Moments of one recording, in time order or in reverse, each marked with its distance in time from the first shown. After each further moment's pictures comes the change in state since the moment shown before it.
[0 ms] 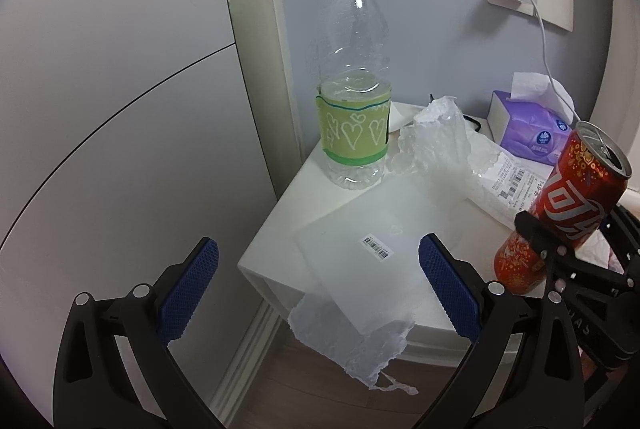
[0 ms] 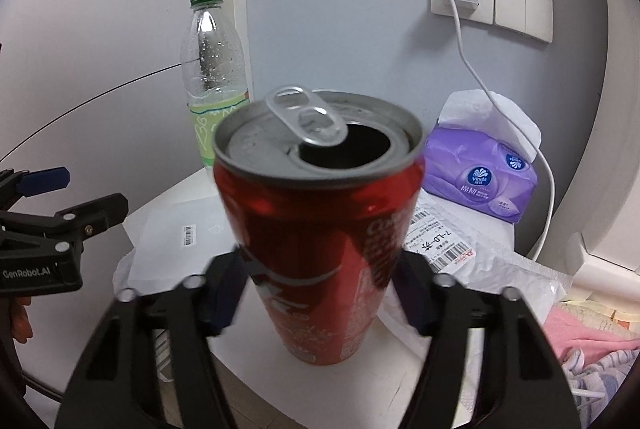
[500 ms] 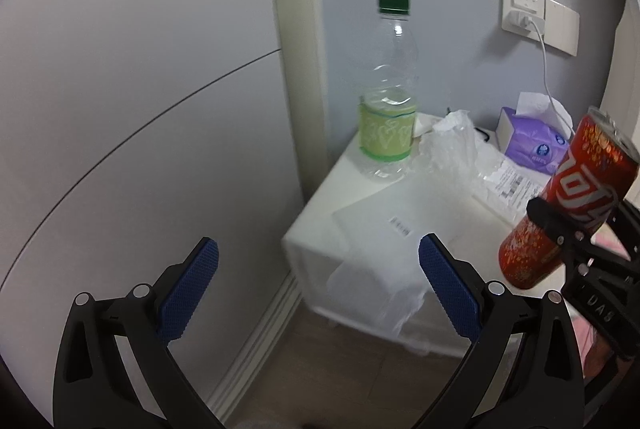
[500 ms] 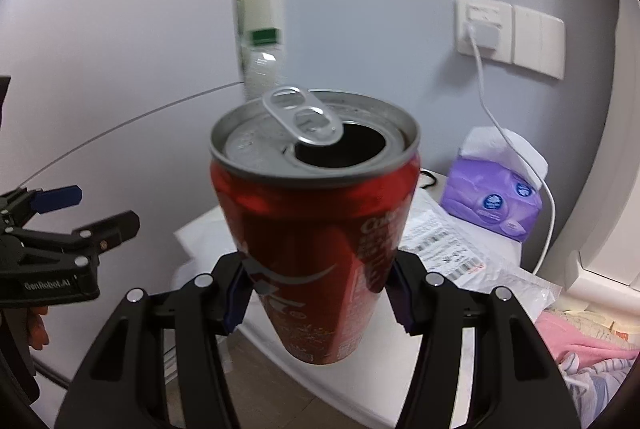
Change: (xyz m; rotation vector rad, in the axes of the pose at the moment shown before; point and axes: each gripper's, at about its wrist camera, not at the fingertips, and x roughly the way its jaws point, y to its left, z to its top) left arm -0.066 0.035 -0.021 -0.065 -0.013 0.066; right arm -0.053 0.027 0.012 -0.033 -0.048 0.106
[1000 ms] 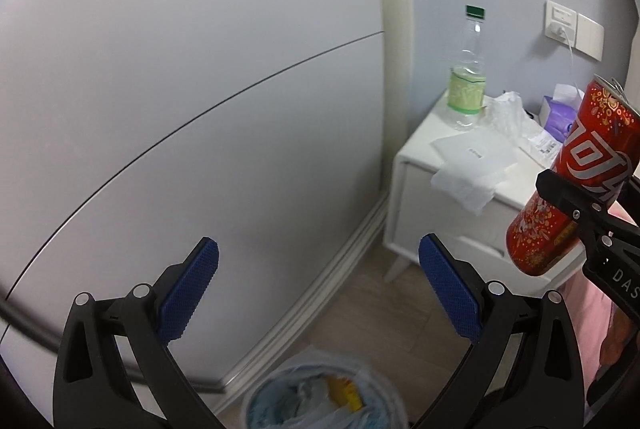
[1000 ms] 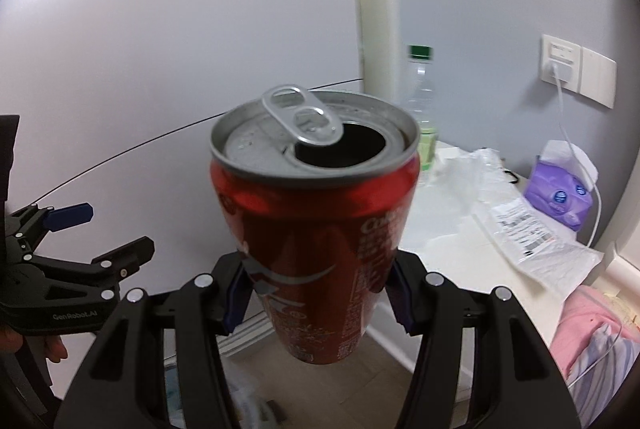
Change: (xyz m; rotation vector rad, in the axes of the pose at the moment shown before) left arm -0.120 0.091 -0.096 -0.116 0.033 0.190; right arm -0.089 0.116 -0.031 -0.092 0.018 0.221
